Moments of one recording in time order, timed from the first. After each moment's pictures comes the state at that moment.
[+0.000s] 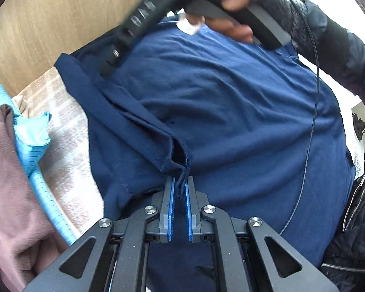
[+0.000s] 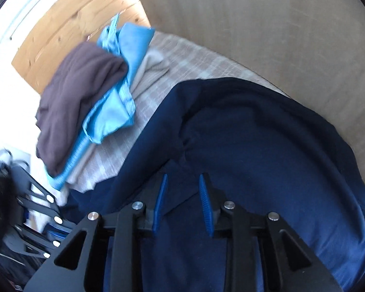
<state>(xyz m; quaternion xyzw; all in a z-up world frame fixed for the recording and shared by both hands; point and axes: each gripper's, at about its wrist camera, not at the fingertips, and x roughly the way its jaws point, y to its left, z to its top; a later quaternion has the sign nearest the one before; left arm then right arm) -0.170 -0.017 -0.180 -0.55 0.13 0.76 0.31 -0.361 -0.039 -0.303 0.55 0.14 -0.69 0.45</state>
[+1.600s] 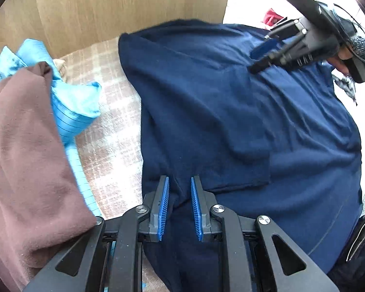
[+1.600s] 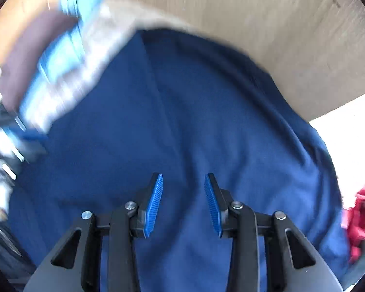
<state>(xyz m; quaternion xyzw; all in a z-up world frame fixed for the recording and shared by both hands) -0.183 -0.060 -0.199 -0.56 0.06 0.80 0.21 -0.349 -0.021 -0.284 0.59 0.21 -0.71 0.33</state>
